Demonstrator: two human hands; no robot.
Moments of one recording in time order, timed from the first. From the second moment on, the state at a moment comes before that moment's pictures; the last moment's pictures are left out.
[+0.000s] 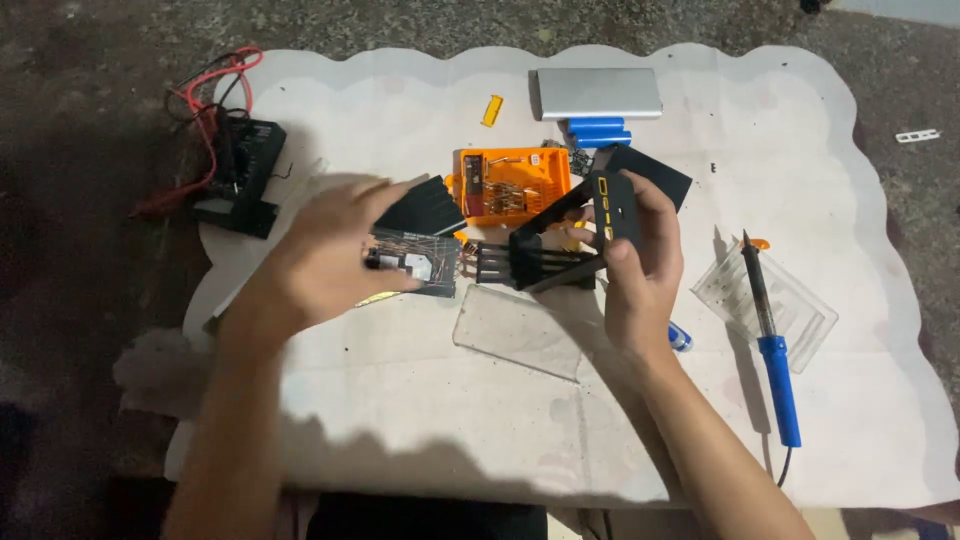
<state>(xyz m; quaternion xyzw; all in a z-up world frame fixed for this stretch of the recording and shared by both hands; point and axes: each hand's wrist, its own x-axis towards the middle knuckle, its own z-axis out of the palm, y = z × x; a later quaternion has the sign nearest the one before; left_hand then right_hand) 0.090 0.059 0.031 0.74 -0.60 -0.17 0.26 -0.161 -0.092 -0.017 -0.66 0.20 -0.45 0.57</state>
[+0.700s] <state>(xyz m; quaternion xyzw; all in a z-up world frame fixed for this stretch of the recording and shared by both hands) 0.073 0.058 0.073 0.66 -0.66 -0.18 0.33 -0.169 -0.102 -0.020 -0.76 0.15 -0.44 0.45</state>
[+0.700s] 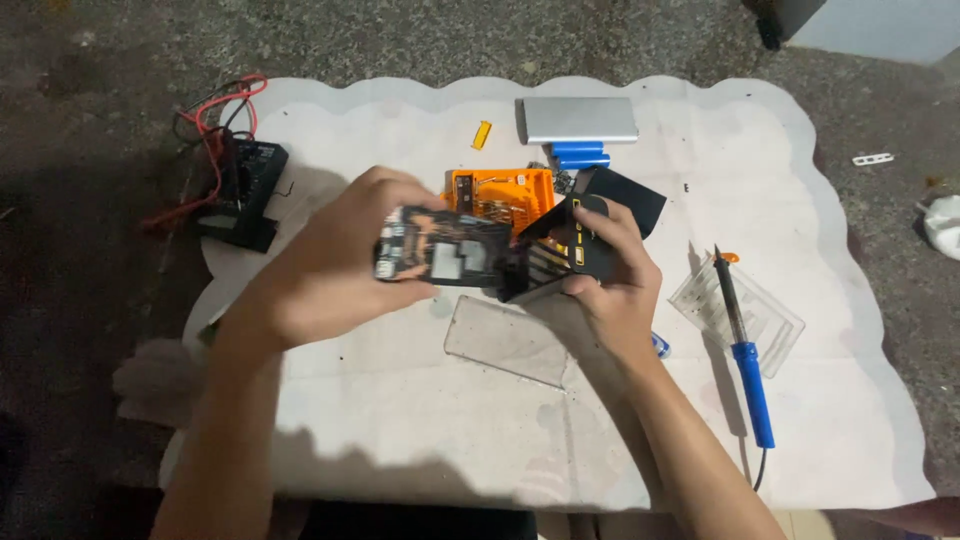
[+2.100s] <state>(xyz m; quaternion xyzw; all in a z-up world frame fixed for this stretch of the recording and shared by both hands) -0.022 -0.007 0.077 0.52 -0.62 -0.08 0.58 -0.168 -0.093 -0.014 -0.45 0.29 -0.46 0.71</state>
